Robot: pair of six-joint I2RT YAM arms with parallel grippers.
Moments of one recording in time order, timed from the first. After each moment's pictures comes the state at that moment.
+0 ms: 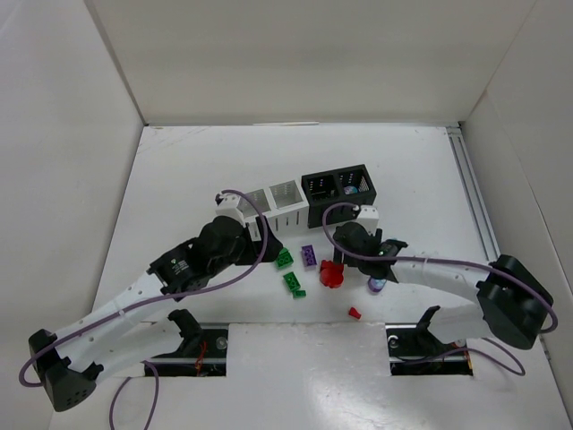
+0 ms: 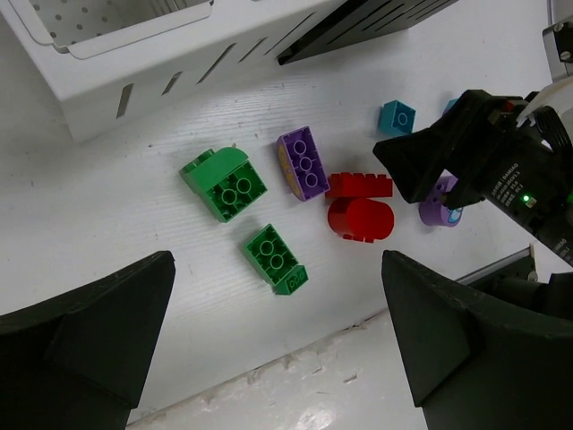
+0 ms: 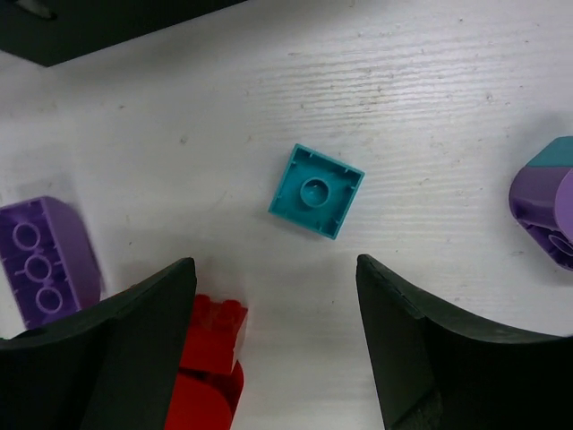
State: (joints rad) left arm -0.85 0.81 0.76 -0.56 -0.20 -0.77; right arm 0.86 1.31 0.65 -0.32 0.53 0.76
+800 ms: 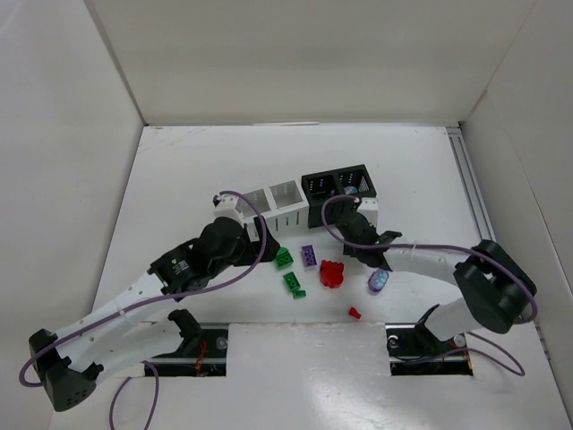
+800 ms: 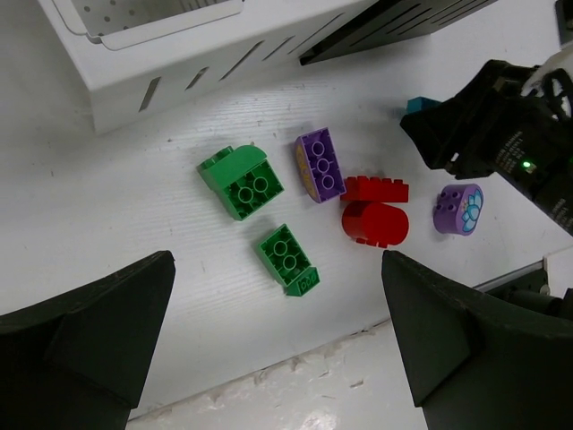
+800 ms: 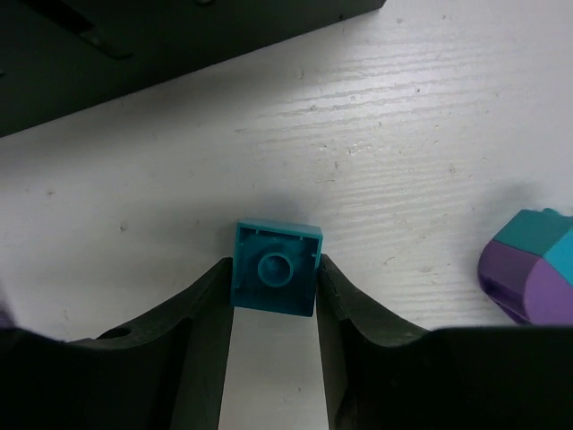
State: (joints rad) left arm -0.85 0.81 0.75 -0.58 -0.24 -0.80; right arm 0.73 1.47 0.67 -0.18 0.54 0.67
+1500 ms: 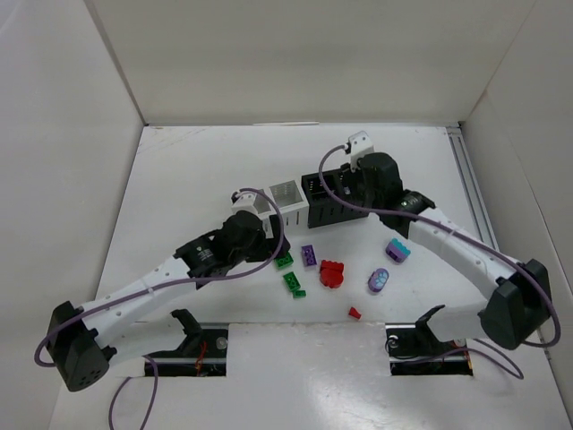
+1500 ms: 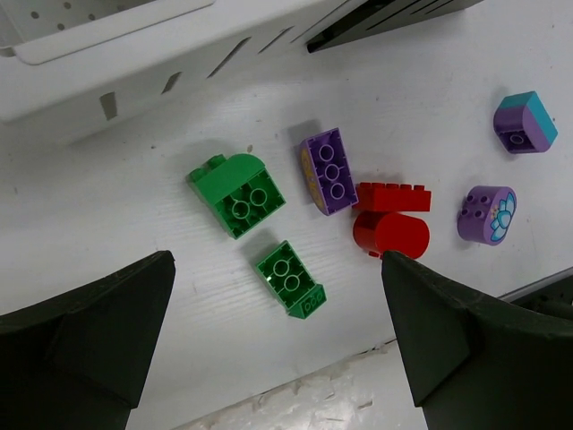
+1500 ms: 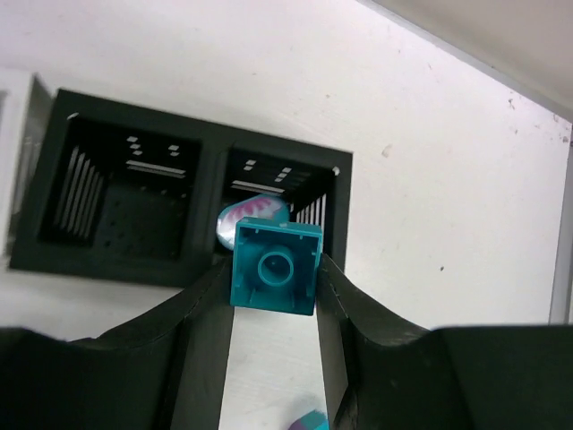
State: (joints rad) left arm -0.85 0.98 0.75 -0.49 -0.23 -0.79; right arm 0.60 1.30 1.05 -0.21 0.37 -0.12
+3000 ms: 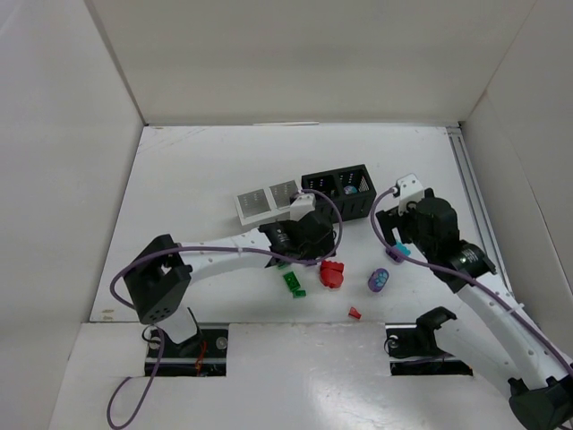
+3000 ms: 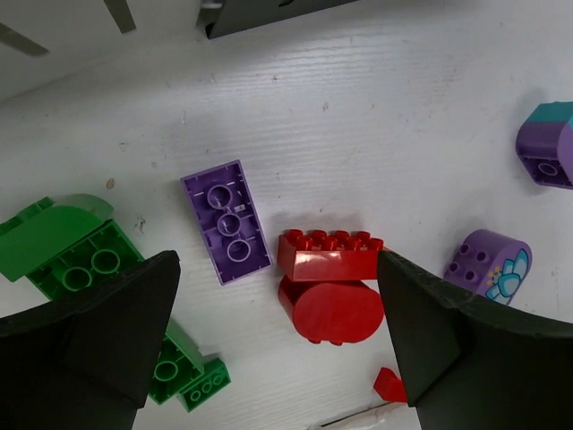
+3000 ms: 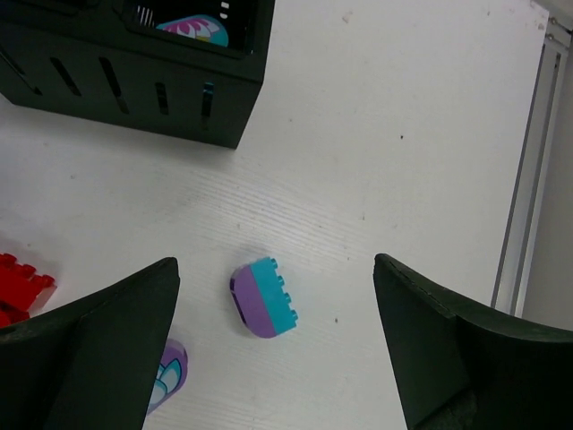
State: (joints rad) left arm -1.05 1.58 1.06 -0.41 -0.35 -0.96; right arm 0.44 0.77 0.75 -0.49 0.24 -0.19
